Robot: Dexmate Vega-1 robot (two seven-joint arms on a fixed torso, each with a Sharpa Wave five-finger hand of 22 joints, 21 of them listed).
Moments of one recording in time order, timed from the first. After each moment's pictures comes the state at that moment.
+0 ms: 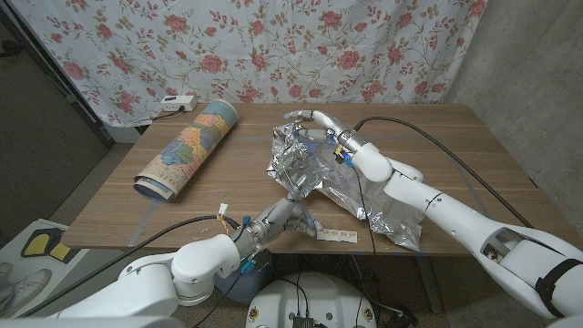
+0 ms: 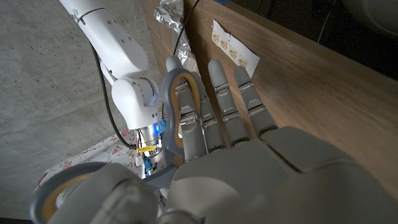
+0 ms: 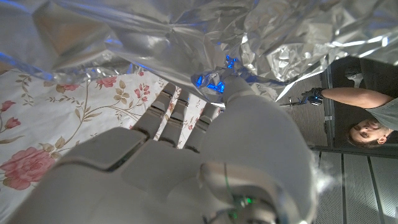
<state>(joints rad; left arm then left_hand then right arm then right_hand) 1.42 1.02 0.43 -2.44 -0.59 0.28 0.26 0.18 -0.16 -0.34 0.08 0.54 1.10 0.13 0.34 0.56 0.68 -0.02 0.92 0.84 0.60 0.04 1.05 0.40 0.41 0.20 0.66 0.28 -0.59 -0.49 -0.73 -1.36 -0.25 0.40 -0.15 1.25 0.17 0.24 -0.14 0.20 0.50 -0.21 0.21 0.23 0.64 -0.21 0.77 0.57 0.31 -0.04 0.40 0.47 0.36 0.02 0.20 0.17</state>
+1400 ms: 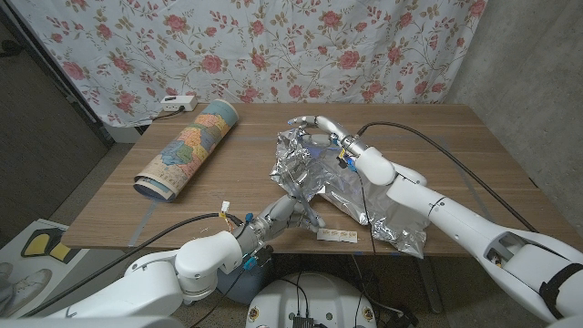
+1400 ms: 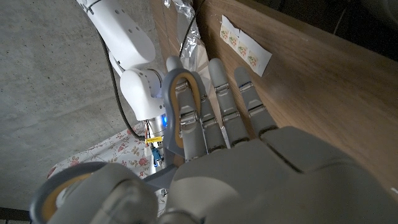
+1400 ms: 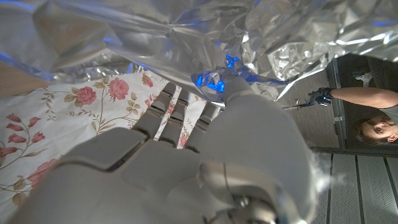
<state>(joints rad) 1.39 1.01 0.46 -2.41 -0.60 0.23 0.23 0.18 -0.16 -0.34 0.08 0.55 1.11 0.14 0.32 0.57 0.68 -0.02 0.92 0.84 0.60 0.04 1.06 0.40 0.40 0.20 0.66 0.28 -0.62 -0.51 -0.72 -1.36 -0.21 0.38 -0.12 1.26 0.17 0.24 -0.14 0.20 0.51 -0.21 0.21 0.23 0.65 -0.21 0.78 0.56 0.32 -0.04 0.39 0.49 0.37 0.02 0.20 0.17</state>
